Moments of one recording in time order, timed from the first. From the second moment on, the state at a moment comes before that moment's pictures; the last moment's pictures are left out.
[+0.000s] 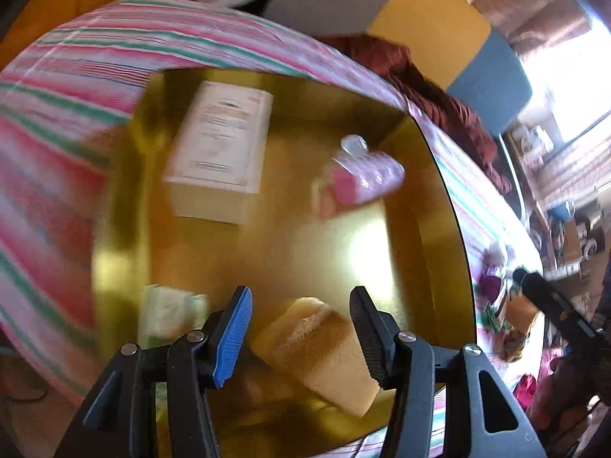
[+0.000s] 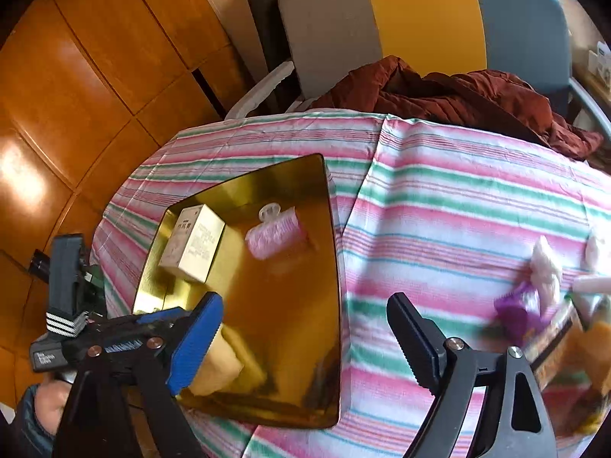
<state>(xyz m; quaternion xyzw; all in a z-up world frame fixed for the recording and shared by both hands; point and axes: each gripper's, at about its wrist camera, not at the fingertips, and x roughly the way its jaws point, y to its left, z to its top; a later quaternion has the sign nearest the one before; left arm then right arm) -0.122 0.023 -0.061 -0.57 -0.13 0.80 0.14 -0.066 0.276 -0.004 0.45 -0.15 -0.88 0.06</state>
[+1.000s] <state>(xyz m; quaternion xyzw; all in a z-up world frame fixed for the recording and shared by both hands) -0.023 0.025 0.015 -0.37 0.03 0.93 0.07 0.014 0.226 -0.008 0.41 -0.05 -0.91 0.03</state>
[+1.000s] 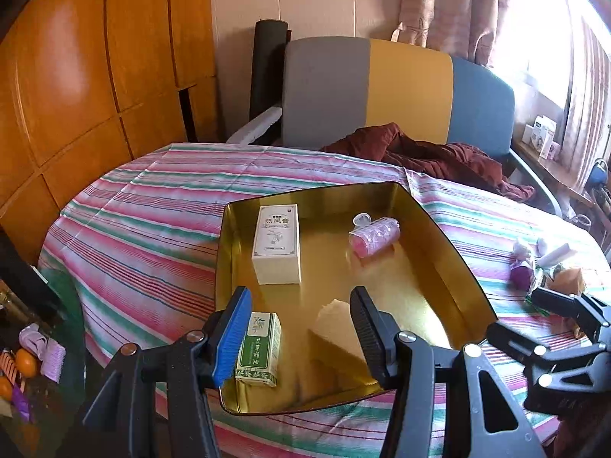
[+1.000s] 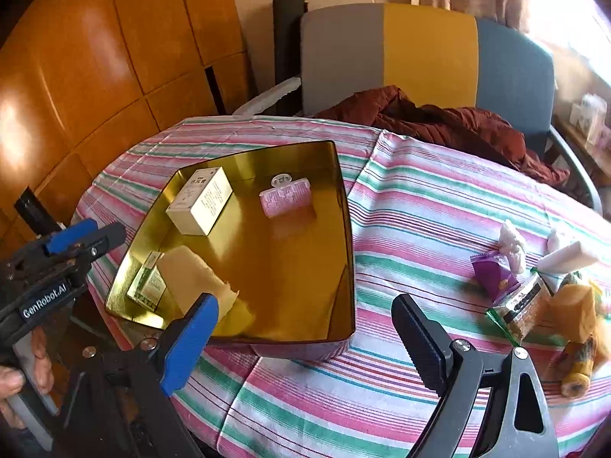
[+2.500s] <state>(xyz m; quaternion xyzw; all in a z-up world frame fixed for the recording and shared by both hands) -0.004 0.068 0.013 -0.36 0.12 0.92 0.10 0.033 0.290 -0.024 0.41 -0.09 -0.91 -0.04</state>
